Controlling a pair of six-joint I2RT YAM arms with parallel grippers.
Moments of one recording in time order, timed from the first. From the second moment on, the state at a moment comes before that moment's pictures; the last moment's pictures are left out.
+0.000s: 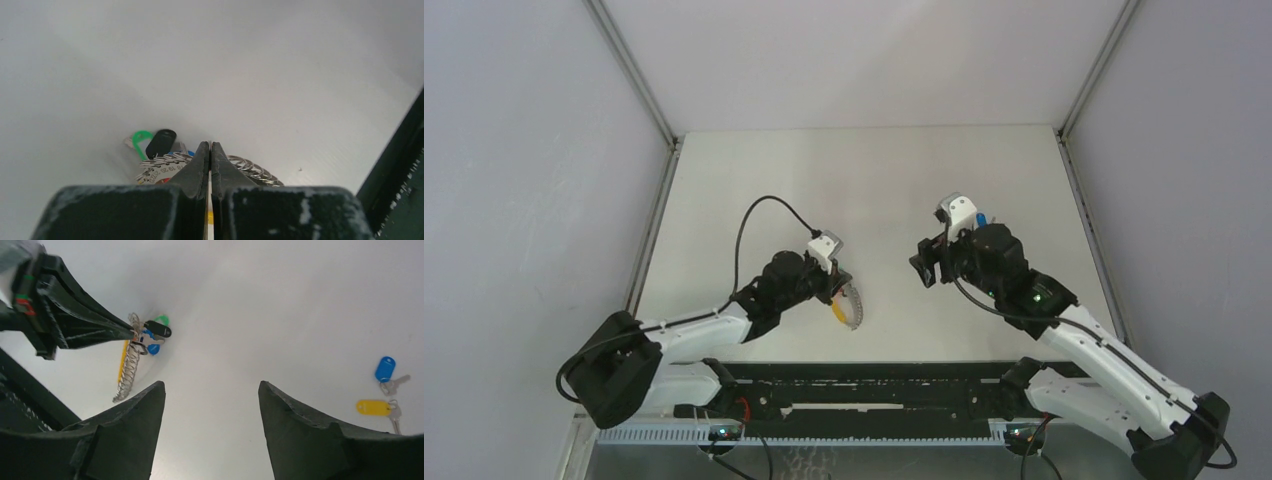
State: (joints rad) left arm -0.77 1.19 0.41 0.45 0.13 -0.16; right arm 0.67 0.87 0.80 -0.39 0.01 0.06
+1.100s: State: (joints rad) left arm -0.63 0.49 0.60 -0.11 -0.23 -0.33; right arm 0.64 0.24 0.71 -0.55 0.44 0.29
